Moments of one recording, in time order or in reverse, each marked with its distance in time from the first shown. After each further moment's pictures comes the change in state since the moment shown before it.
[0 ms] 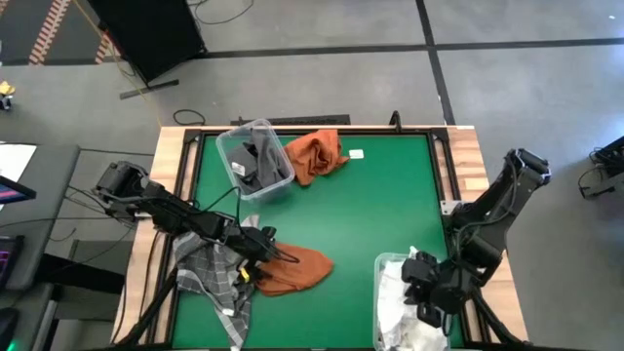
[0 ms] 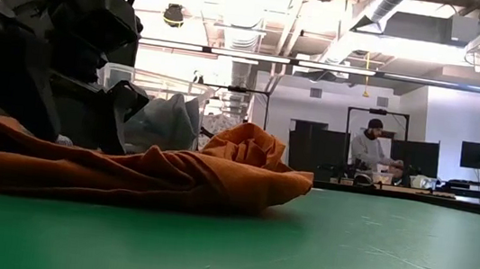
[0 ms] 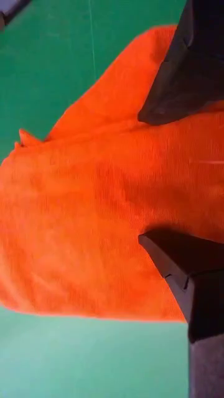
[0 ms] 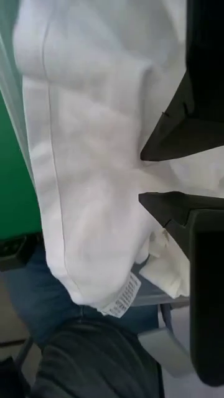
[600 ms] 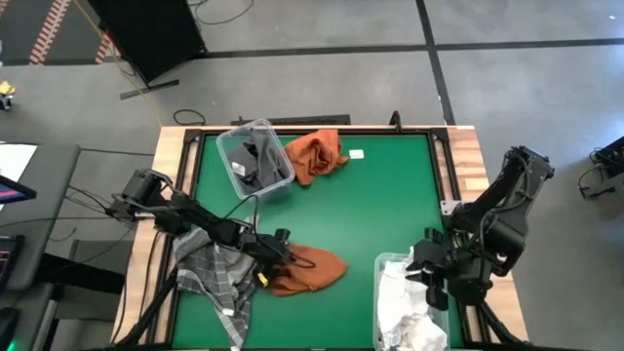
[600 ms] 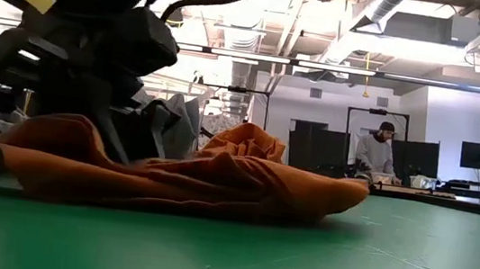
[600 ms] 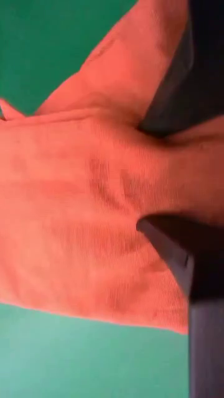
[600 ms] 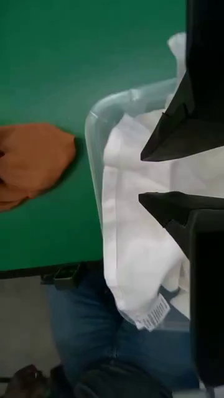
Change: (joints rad) left arm -0.002 0.259 0.091 0.095 -0.079 -0.012; right arm 0.021 -0.044 0.186 -0.297 0.276 -0.098
